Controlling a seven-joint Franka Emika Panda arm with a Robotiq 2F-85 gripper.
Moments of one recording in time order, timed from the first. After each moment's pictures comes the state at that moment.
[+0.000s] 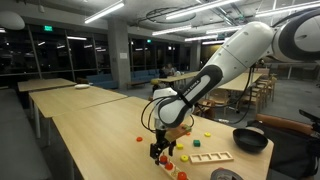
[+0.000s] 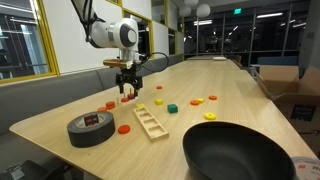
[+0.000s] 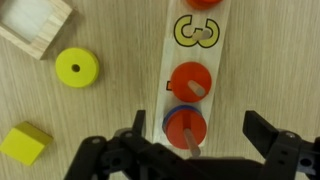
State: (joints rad) arm 0.18 0.40 0.10 -2.01 0.05 2.36 0.26
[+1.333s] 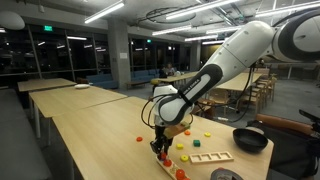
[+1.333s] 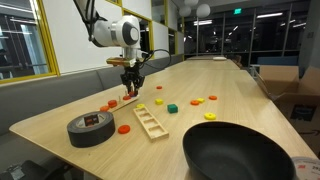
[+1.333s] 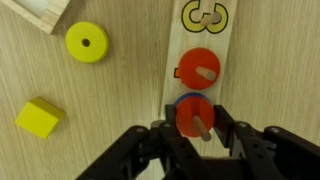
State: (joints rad) arm 0.18 0.40 0.08 -2.00 0.02 2.40 0.28
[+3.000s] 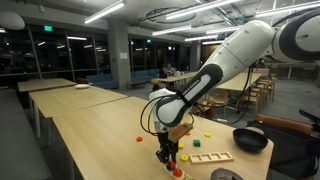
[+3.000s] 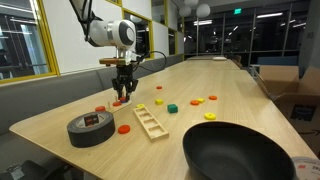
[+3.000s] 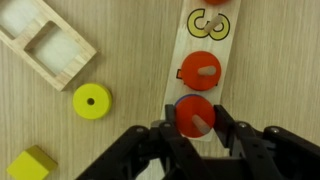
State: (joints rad) arm 0.19 0.40 0.12 -1.98 0.00 2.17 0.23
